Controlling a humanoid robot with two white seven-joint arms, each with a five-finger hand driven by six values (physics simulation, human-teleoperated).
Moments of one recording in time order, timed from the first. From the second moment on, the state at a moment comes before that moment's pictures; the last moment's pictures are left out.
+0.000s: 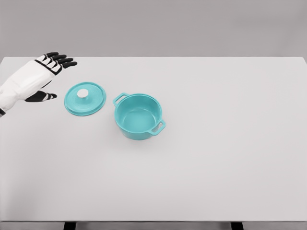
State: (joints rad) left arm -0.33 0.73 -0.21 -1.41 -0.68 -0.61 -0.06; right arm 0.06 0.00 -0.30 0.08 0.25 -0.01 0.09
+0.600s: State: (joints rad) left arm -0.60 0.78 -0.33 -1.35 -0.54 -0.61 -0.58; right arm 0.06 0.00 -0.30 0.08 0.25 -0.01 0.09
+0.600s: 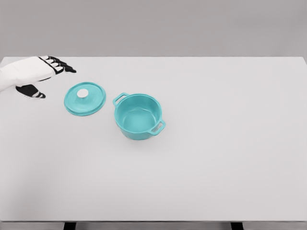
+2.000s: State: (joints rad) left arm -0.84 0.57 -0.62 -0.92 -0.55 -0.61 -0.61; right arm 0.06 0.00 -0.30 0.08 0.25 -0.01 0.09
